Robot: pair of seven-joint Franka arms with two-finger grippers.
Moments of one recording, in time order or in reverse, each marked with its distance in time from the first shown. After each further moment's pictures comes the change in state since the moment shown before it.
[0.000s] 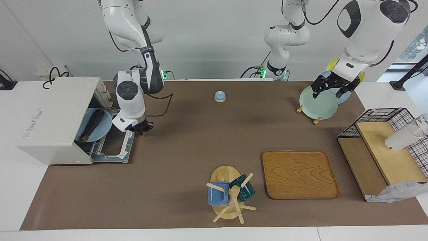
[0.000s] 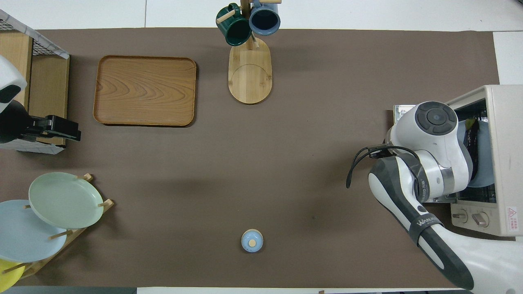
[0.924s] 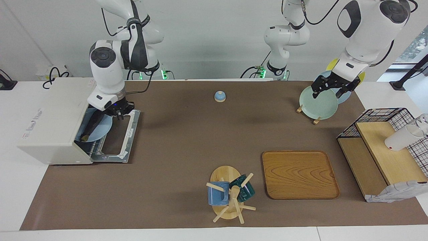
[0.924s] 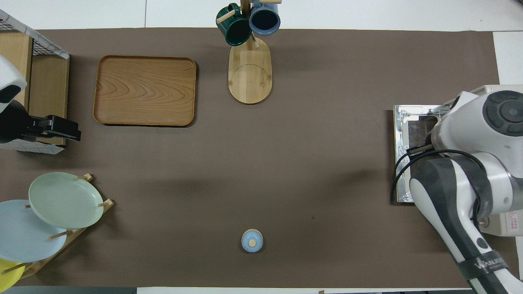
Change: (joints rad) left arm 0.000 0.000 0.000 0.000 0.000 0.000 0.000; right arm -0.025 -0.204 0.006 0.073 -0.050 -0.225 -0.190
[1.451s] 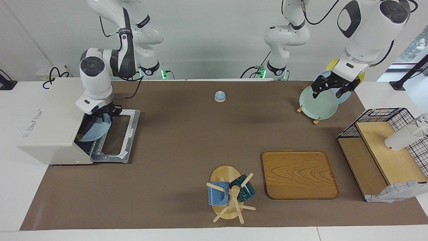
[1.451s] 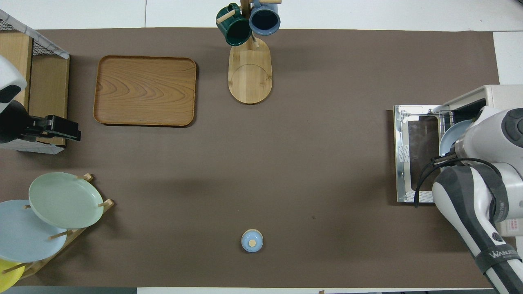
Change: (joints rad) left arm 0.000 0.000 0.000 0.000 0.000 0.000 0.000; right arm -0.138 -0.009 -0.035 -0.121 -0.109 0.106 -0.088
